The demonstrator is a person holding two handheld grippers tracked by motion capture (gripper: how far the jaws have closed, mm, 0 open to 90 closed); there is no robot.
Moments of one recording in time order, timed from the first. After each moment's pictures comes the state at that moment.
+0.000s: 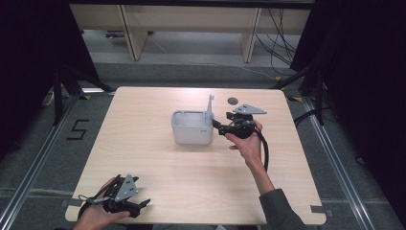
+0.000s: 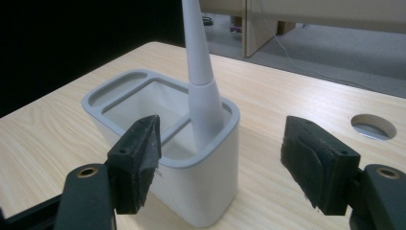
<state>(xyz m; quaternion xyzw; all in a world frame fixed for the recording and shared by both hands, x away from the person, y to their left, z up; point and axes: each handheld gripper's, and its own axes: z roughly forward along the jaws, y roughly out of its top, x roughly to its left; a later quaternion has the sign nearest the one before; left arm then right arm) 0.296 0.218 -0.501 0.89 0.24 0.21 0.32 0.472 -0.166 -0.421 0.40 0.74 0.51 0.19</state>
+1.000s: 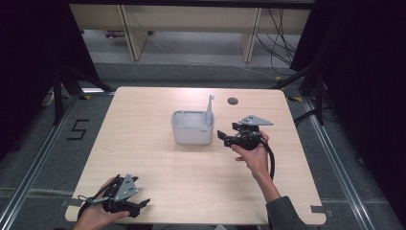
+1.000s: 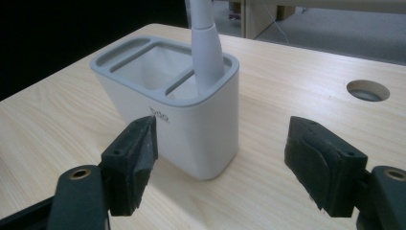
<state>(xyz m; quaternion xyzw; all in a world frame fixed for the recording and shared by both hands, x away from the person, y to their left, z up) 0.295 0.218 -0.501 0.89 0.24 0.21 0.33 0.443 -0.183 -0.435 0.41 0.74 0.50 0.18</state>
